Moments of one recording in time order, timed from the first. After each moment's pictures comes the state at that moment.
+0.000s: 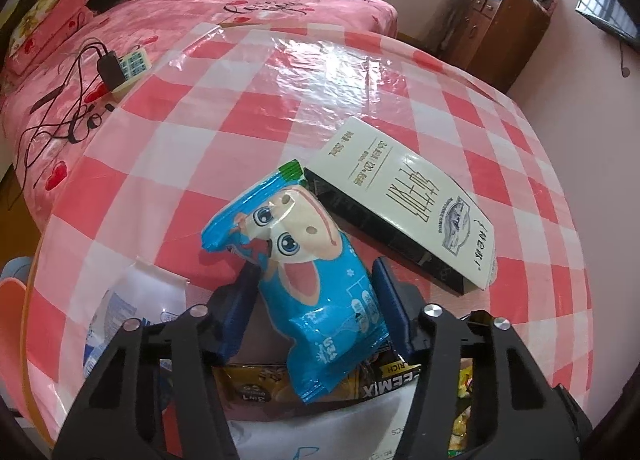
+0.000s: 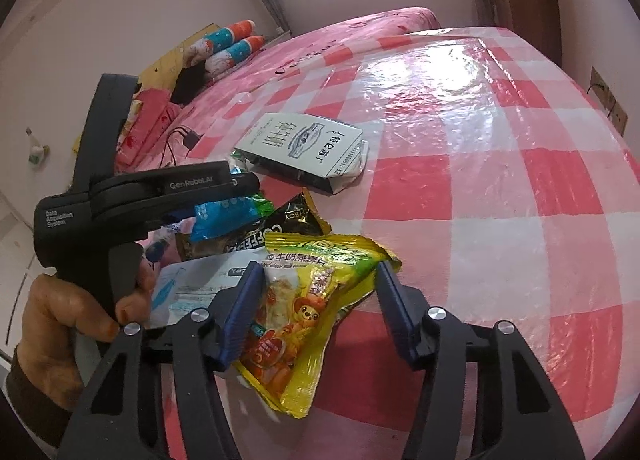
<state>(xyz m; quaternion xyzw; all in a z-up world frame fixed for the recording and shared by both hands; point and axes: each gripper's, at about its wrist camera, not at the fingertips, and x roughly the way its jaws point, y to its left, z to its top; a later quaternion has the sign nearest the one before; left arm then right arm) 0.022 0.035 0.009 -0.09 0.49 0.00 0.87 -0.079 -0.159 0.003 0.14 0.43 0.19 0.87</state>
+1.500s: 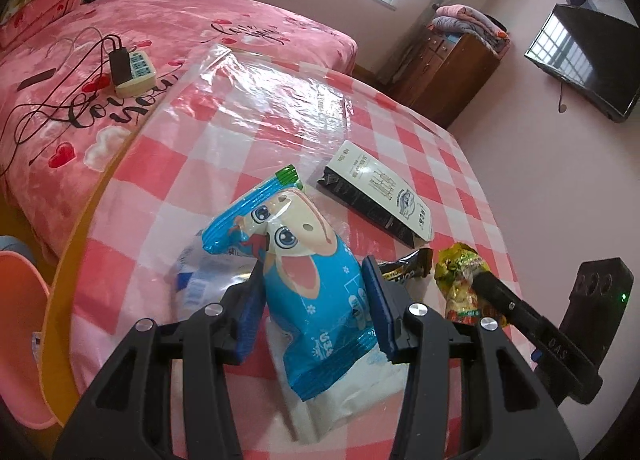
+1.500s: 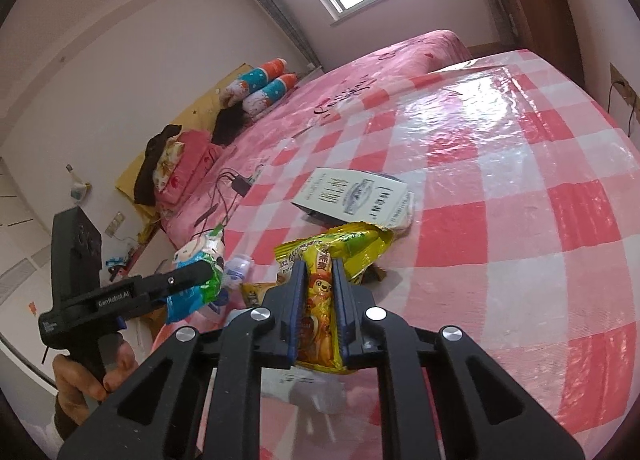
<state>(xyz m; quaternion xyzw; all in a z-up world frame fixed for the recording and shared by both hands) -0.062 0.111 0.049 -0.17 0.43 -0.10 0.88 -0.086 -0.172 0.039 0.22 0.36 0.25 0.87</state>
